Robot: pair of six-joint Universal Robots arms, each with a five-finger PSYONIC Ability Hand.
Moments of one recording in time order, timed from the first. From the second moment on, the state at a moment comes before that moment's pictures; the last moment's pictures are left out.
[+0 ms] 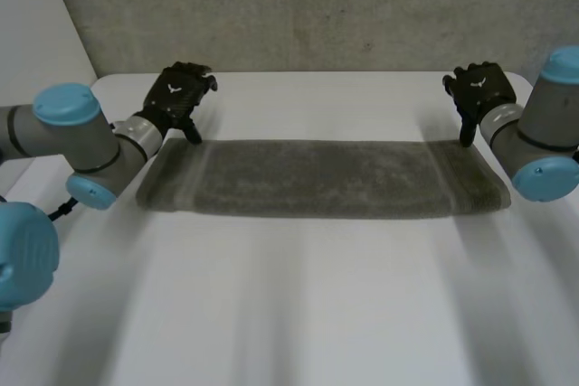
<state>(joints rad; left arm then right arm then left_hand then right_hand) 4.50 -2.65 -0.68 3.38 -1.13 3.42 1.75 -0.64 0.73 0.03 1.44 2.56 0.24 0.24 0.24 0.25 0.05 0.24 0.25 0.25 0.25 0.06</state>
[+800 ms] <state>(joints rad) 4.45 -1.92 -1.76 3.76 -1.41 3.23 1.67 -0.99 1.48 -0.12 1.32 2.52 0.24 0.23 0.24 0.25 0.05 0.26 0.26 0.26 0.26 0.07</state>
